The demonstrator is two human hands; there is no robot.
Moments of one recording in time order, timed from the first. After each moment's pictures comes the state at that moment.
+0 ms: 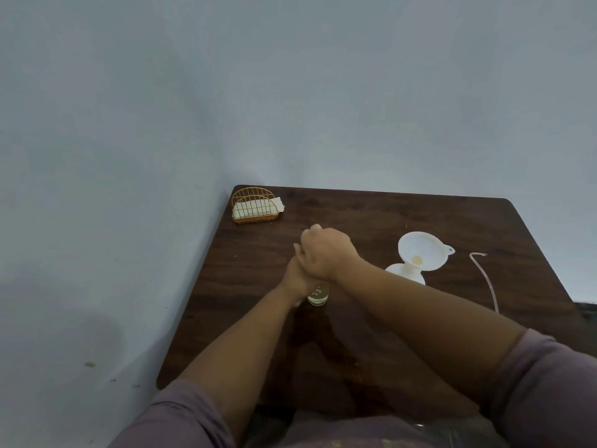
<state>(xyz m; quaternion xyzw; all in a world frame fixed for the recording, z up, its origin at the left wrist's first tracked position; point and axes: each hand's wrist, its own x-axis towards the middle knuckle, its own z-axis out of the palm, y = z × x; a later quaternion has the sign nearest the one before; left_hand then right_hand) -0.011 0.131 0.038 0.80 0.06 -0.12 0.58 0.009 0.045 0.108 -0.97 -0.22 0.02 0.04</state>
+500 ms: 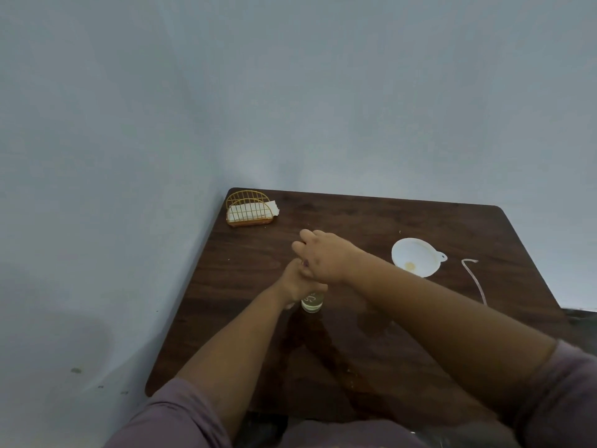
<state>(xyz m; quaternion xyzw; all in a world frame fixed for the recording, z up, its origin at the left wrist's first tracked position) -0.004 0.134 0.032 0.78 0.01 -0.18 0.60 0.014 0.025 0.123 -0.92 -0.37 0.10 -0.05</state>
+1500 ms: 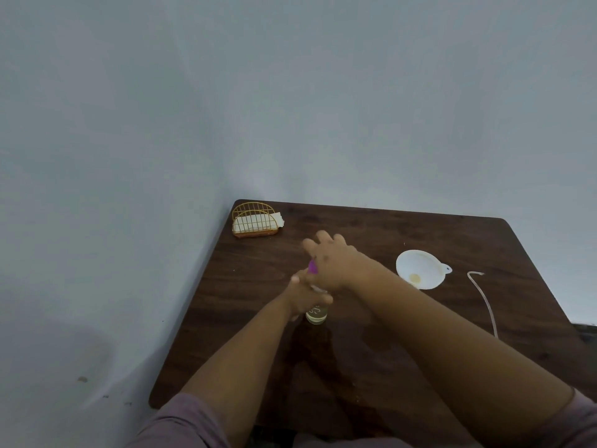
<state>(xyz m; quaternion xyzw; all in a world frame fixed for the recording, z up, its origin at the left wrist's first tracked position) -0.004 0.138 0.027 0.75 -0.01 -0.20 0.63 0.001 0.028 0.151 -0.96 -0.21 0.17 0.06</state>
